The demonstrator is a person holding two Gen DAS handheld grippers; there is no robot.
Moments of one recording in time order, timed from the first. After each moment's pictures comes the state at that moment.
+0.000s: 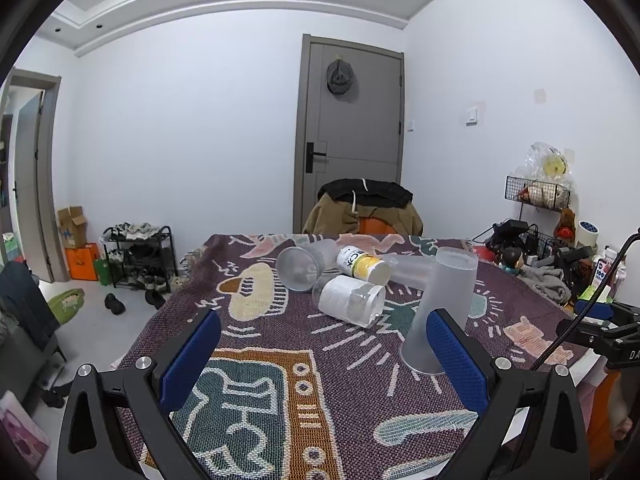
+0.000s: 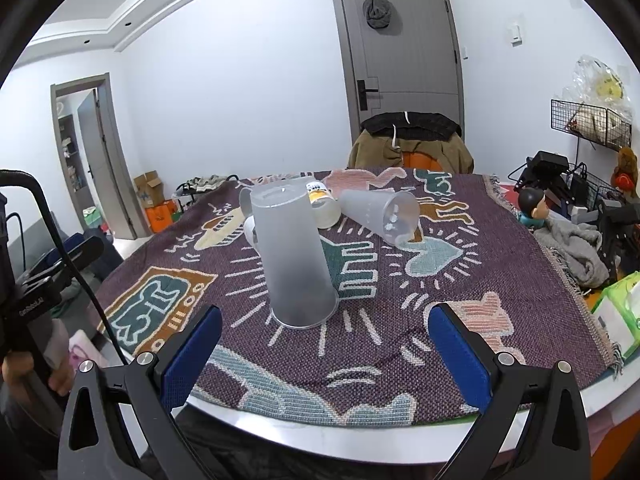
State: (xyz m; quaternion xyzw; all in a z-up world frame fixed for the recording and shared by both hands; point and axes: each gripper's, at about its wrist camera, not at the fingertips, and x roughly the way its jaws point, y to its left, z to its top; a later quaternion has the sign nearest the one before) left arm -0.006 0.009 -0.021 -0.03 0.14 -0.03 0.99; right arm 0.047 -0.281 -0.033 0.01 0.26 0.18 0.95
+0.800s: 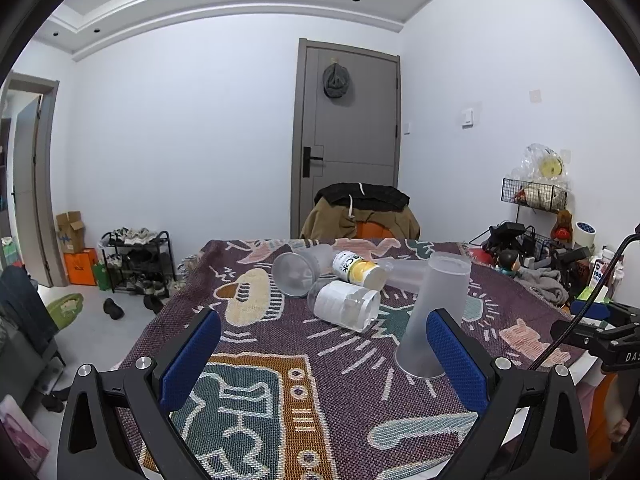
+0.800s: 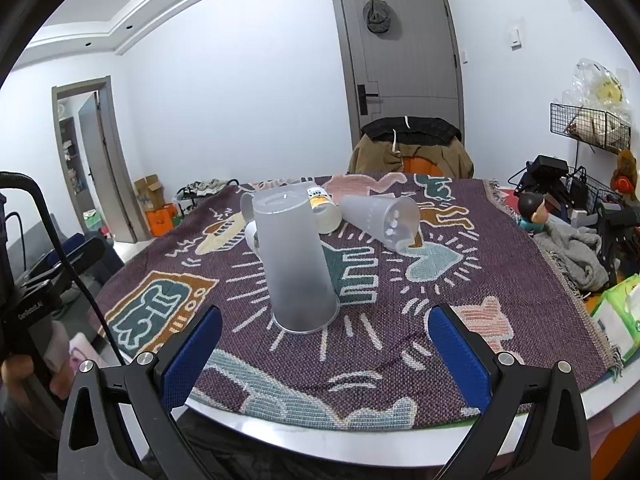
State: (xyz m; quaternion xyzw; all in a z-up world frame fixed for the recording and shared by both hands) left arm -0.007 0.007 -0.014 -0.03 0.14 -0.03 0.99; right arm 0.046 -0.279 -0.030 0.01 0.26 0.18 0.95
